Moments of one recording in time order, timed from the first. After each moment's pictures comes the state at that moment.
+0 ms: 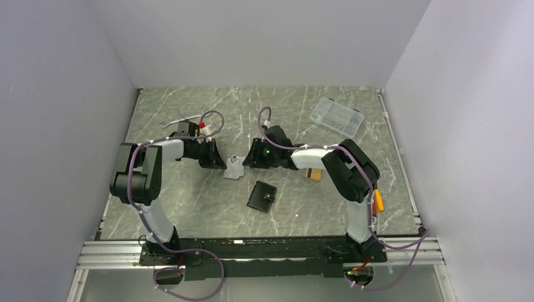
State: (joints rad) left arm -0.11 1.80 0.94 -0.24 0.70 -0.21; right arm 0.69 1.99 1.12 0.17 -0.31 0.80
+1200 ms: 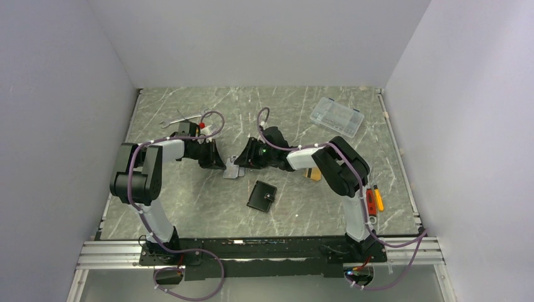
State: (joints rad) left arm -0.11 1.80 0.94 -0.25 0.66 -0.21; right arm 0.69 2.09 1.13 0.39 -0.46 0.98
